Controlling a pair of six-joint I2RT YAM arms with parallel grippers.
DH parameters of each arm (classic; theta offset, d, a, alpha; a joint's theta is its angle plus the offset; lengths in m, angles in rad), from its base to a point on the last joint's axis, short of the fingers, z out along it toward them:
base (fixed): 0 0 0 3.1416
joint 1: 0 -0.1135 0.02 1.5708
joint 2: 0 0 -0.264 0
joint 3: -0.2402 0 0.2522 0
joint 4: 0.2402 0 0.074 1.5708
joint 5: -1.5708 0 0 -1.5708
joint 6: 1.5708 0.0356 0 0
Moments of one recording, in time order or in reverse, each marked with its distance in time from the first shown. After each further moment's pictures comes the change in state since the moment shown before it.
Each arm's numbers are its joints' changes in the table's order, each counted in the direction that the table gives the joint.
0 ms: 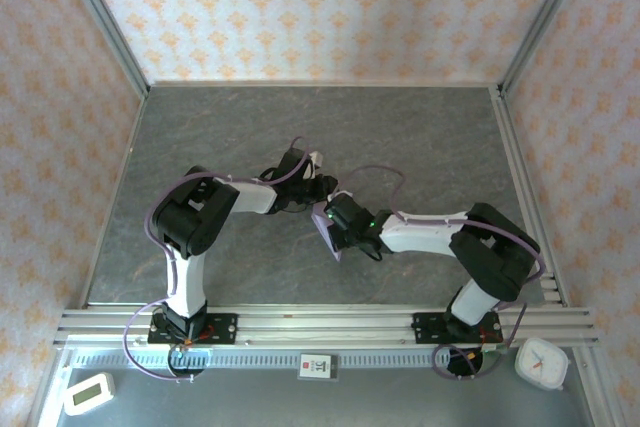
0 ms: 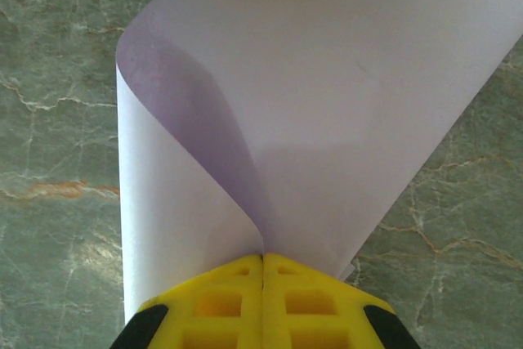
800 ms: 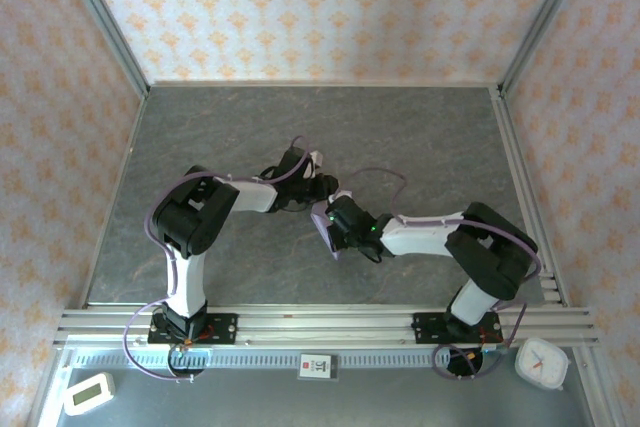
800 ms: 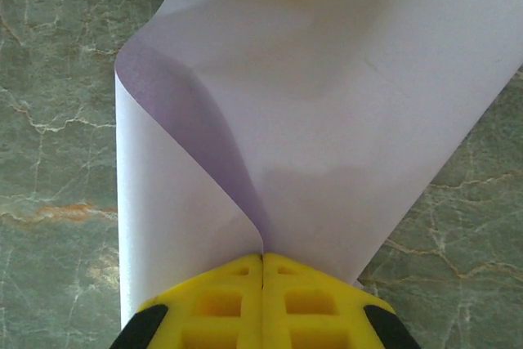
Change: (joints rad) left arm -0.010 0.000 -0.023 0.039 -0.001 -0.004; right arm 0.000 0.015 0.055 -0.126 0.005 0.024
